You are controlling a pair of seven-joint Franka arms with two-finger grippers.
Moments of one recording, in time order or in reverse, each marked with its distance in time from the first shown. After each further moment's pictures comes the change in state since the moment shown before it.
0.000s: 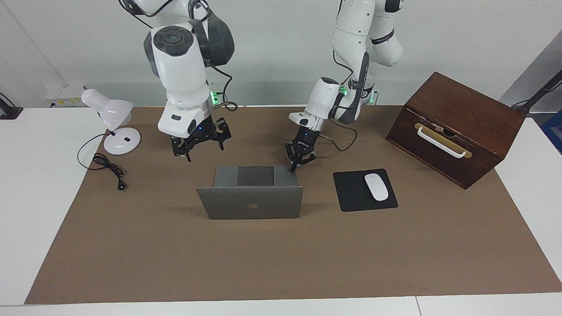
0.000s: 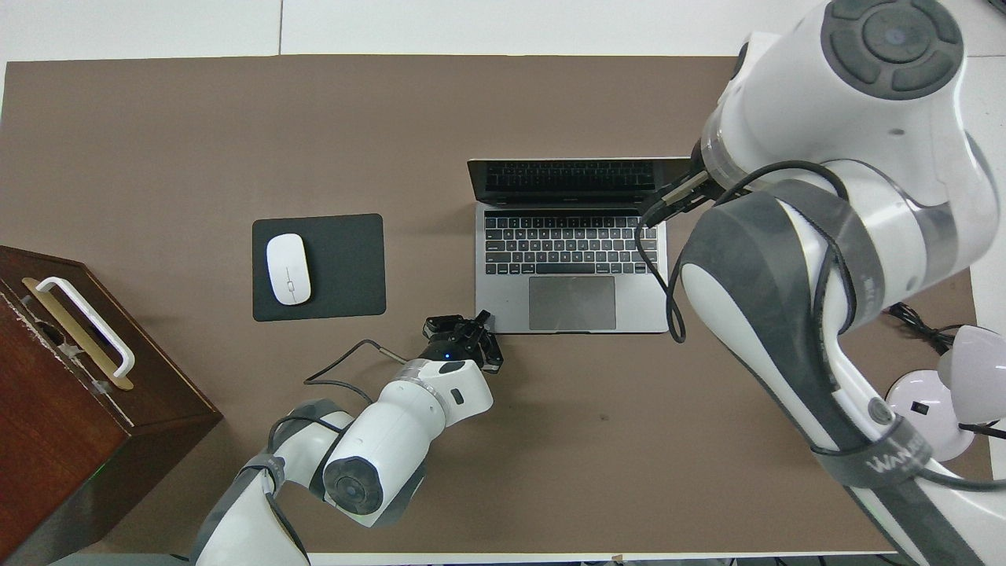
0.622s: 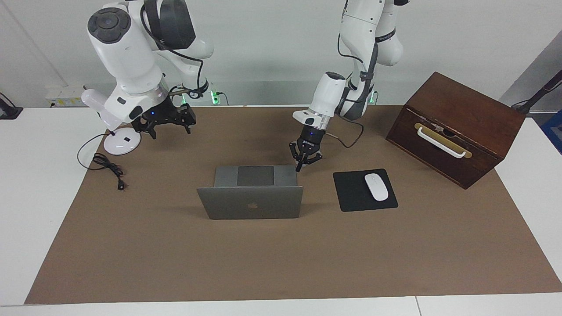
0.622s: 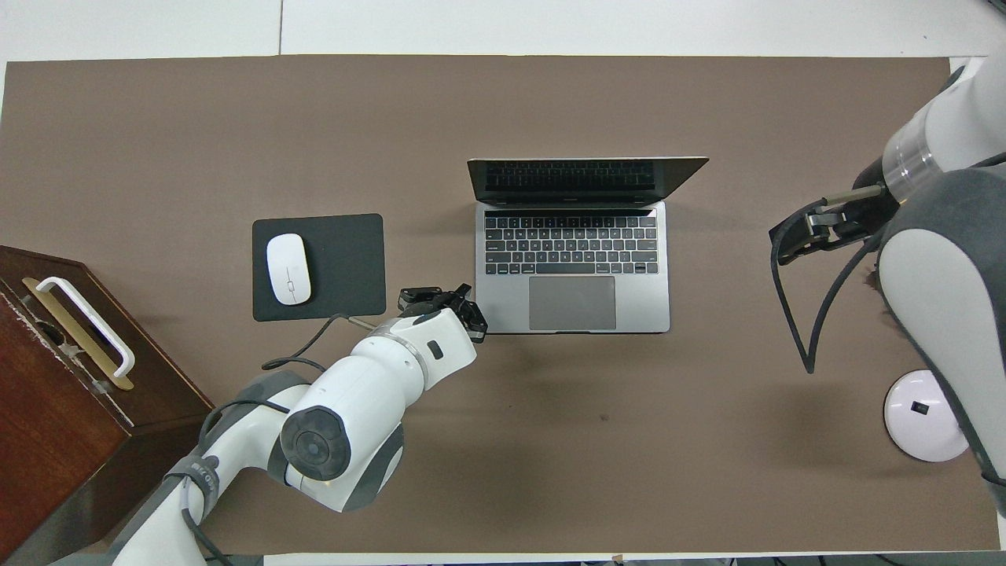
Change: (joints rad) left arm 0.070 -0.196 0.002 0.098 0.000 -0.431 -0.007; right arm 0.004 -0.109 -0.168 -0.035 0.079 -0.188 0.119
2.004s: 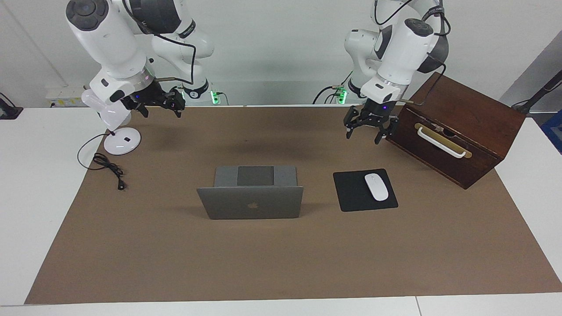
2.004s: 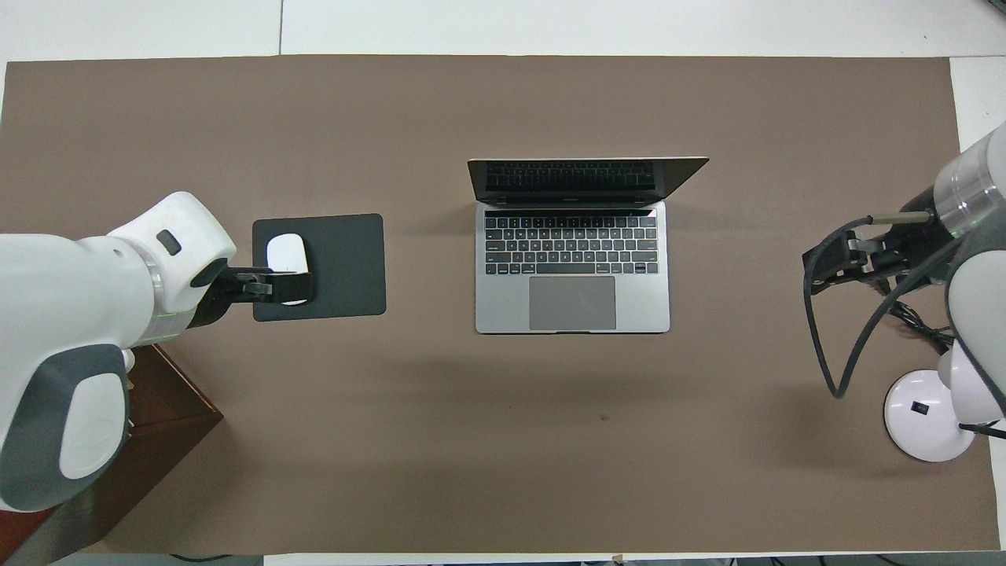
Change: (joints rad) left arm 0.378 -0.294 0.011 0.278 0.006 -0.941 0.005; right arm 0.100 -0.079 -0.163 -0.060 0.059 -0.042 0.061
